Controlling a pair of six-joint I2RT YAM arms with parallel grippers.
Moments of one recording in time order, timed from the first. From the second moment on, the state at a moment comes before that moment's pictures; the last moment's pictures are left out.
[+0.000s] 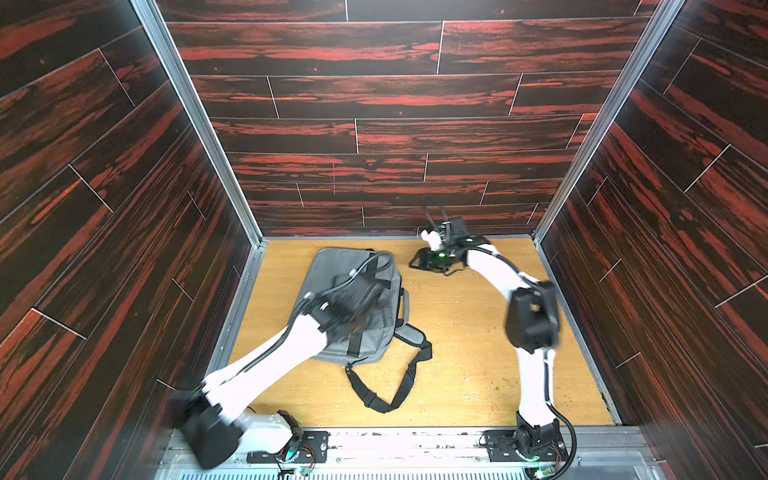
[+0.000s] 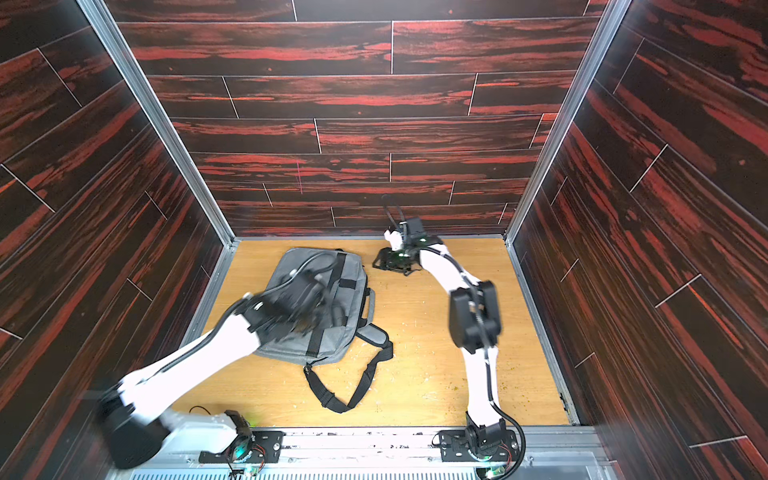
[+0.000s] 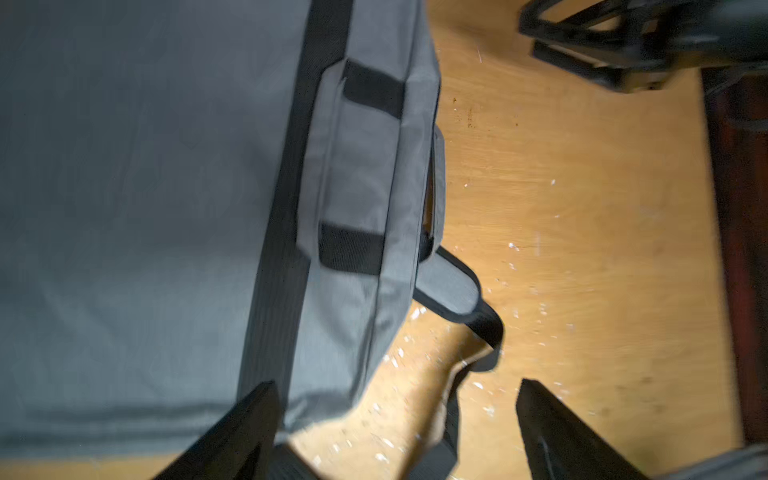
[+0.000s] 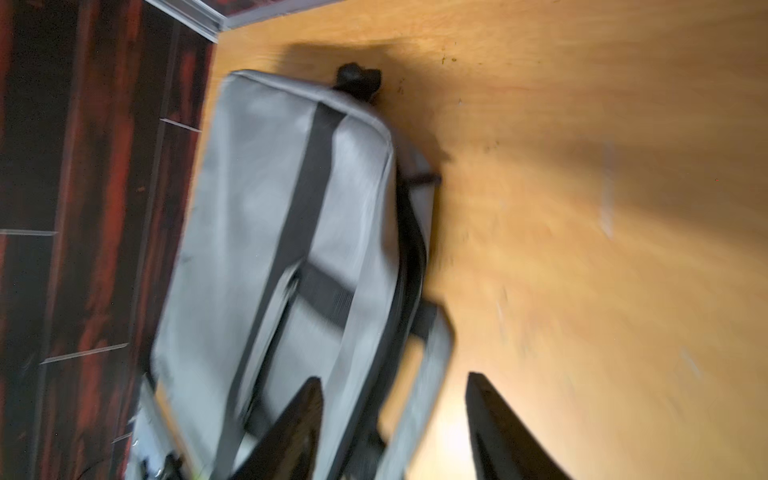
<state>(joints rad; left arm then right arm) -0.73 1.44 1.29 -0.82 -0.15 -0.69 0.34 2.07 1.80 -0.66 -0.53 0.29</state>
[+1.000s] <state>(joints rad) -0.72 2.15 1.71 -0.96 -0.36 -0.41 0.18 1.34 0.95 -0.51 -0.68 0.38</state>
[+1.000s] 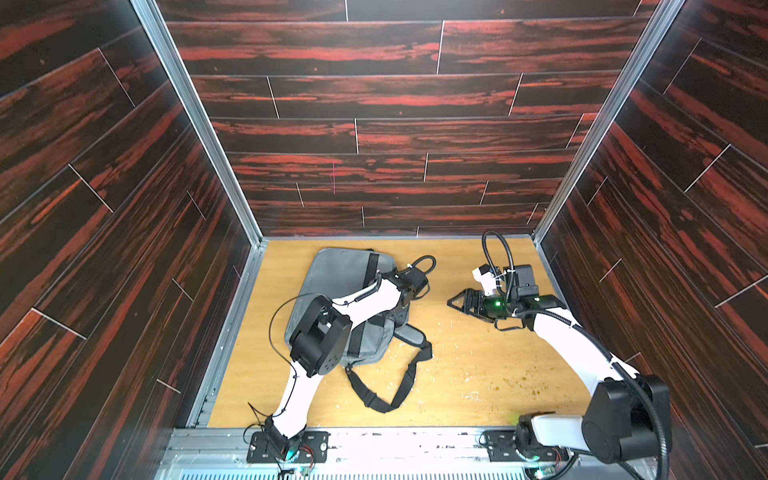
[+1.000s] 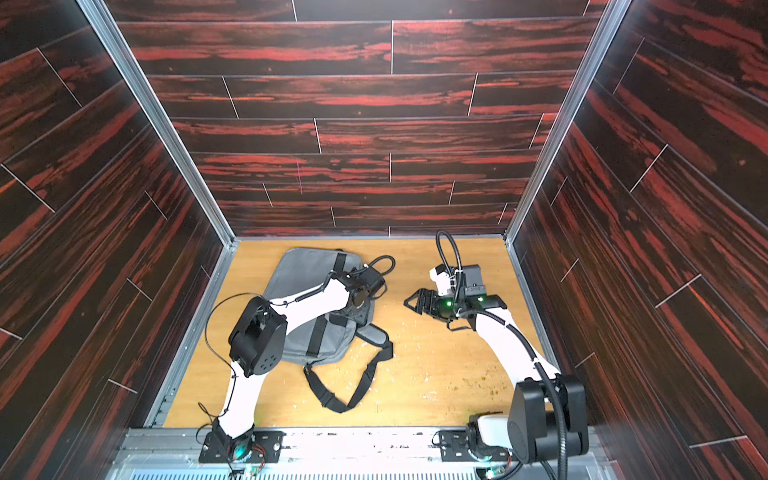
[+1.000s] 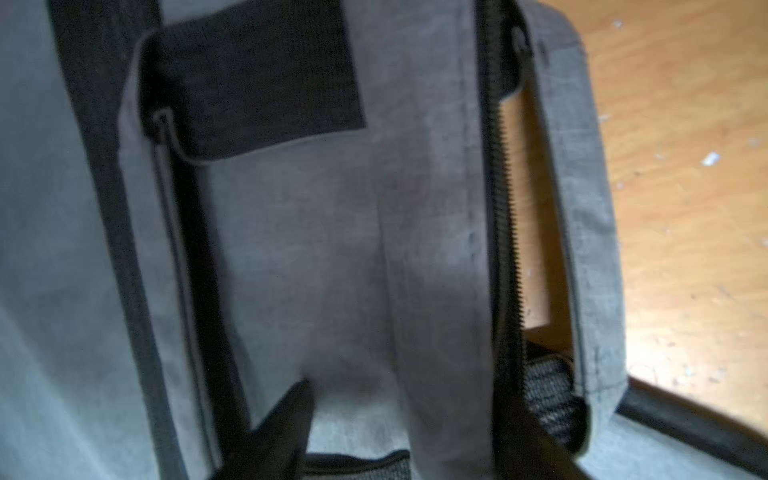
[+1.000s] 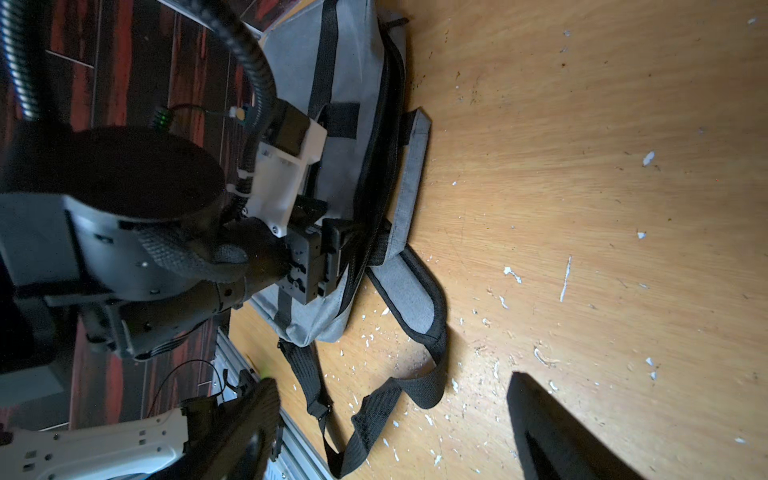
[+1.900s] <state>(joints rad) -0.71 1.97 1.75 -1.08 -0.35 -0.40 0.29 1.44 0.81 -0.07 -0.85 0.69</state>
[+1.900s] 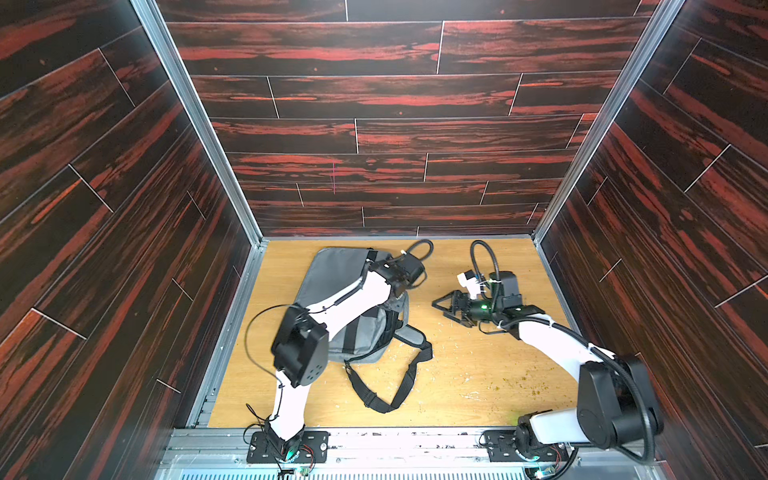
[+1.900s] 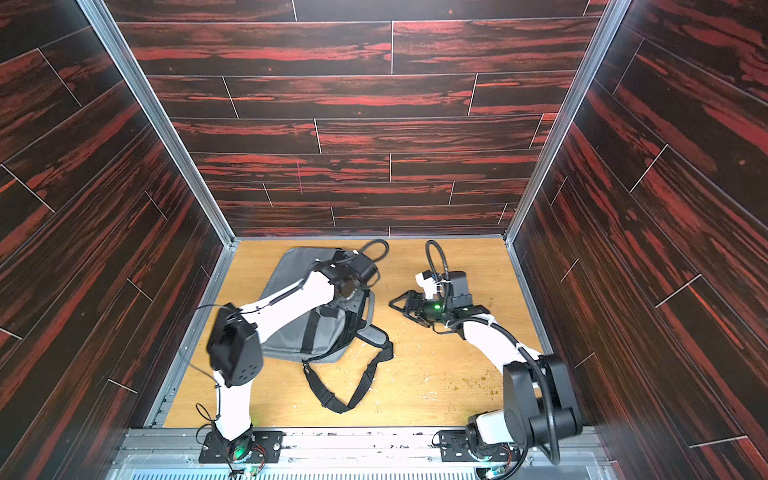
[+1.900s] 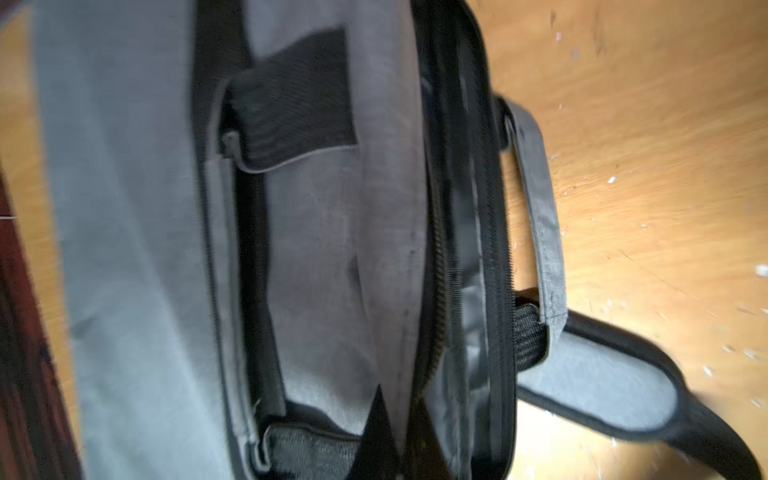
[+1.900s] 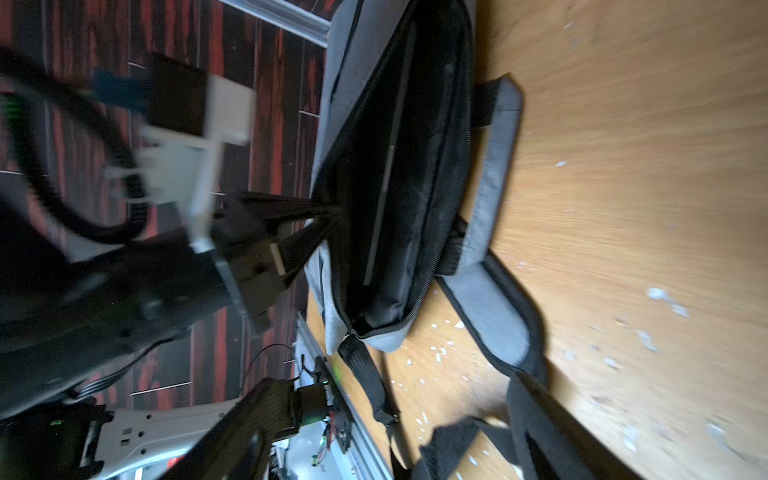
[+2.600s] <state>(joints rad) -0.62 1.76 1.73 -1.11 -0.25 -0.41 0.59 1.90 1.04 0.43 -0.74 1.12</state>
